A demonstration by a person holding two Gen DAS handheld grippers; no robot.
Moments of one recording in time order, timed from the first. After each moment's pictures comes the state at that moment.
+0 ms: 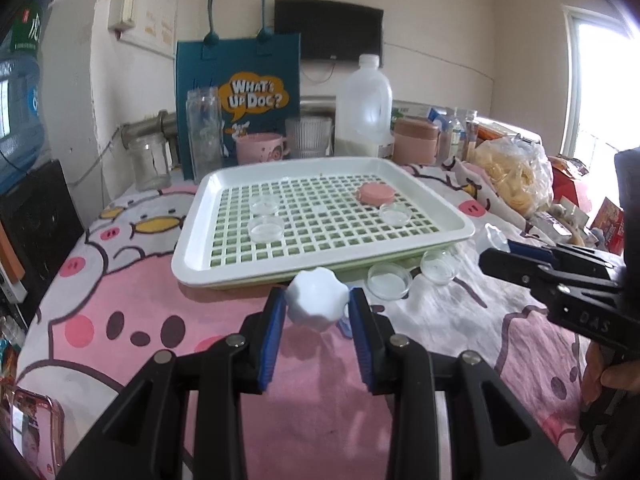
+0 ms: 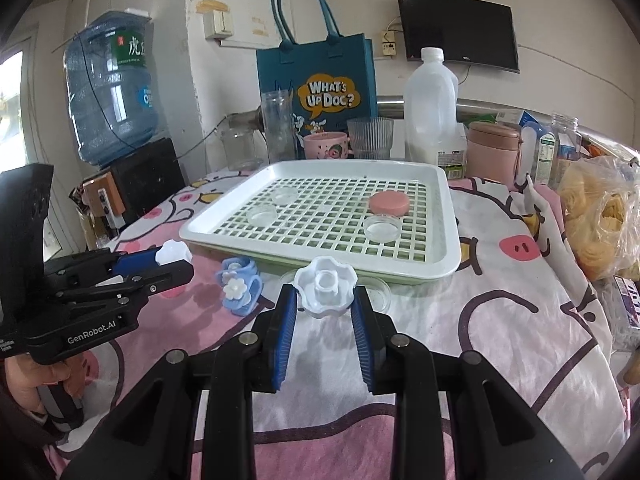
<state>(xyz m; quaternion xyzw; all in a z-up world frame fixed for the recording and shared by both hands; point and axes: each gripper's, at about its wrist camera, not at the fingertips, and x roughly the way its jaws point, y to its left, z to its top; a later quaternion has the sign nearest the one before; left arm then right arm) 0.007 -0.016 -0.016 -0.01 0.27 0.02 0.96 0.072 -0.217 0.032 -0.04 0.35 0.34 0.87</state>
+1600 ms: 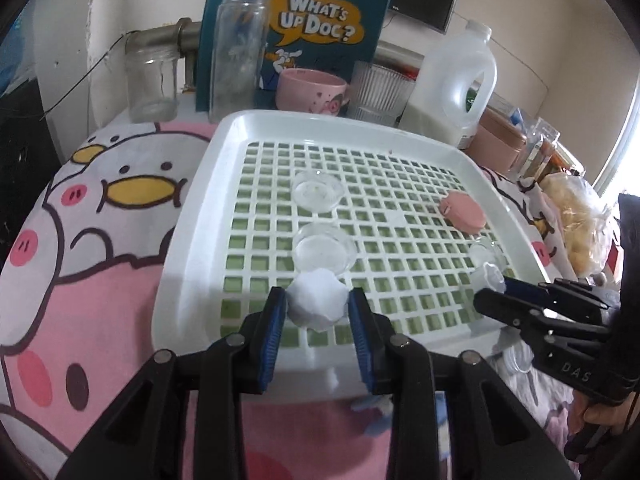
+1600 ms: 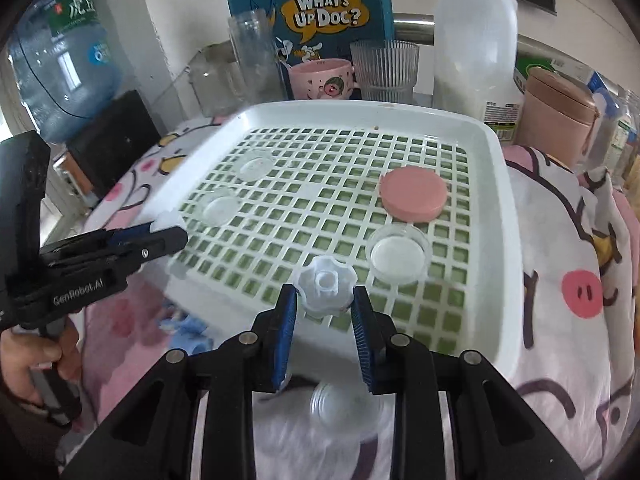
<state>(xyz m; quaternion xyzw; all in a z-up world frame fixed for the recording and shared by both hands) 0.131 0.057 -0.038 -0.14 0.39 0.04 0.91 0.195 -0.136 -0.004 -0.10 0.49 0.34 0.80</state>
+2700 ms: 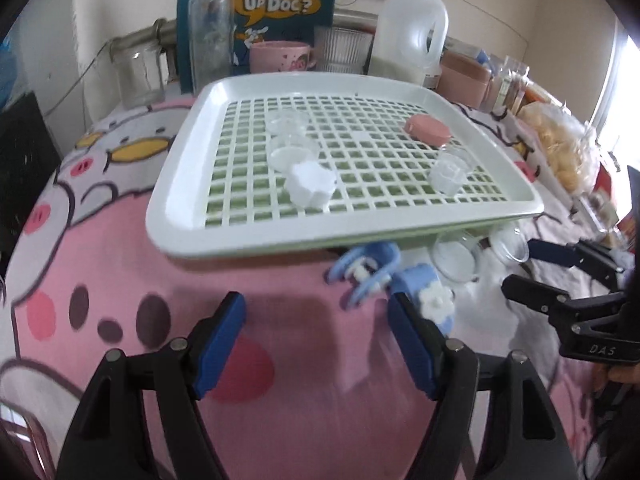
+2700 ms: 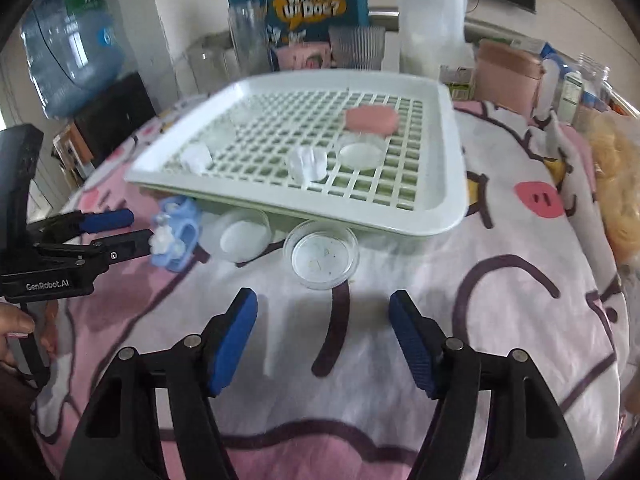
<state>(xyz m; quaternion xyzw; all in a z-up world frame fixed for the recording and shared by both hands) 0.084 0.022 -0.055 -0.06 0.42 0.02 0.90 0.131 -0.200 -0.018 -0.12 0.48 0.32 0.81</state>
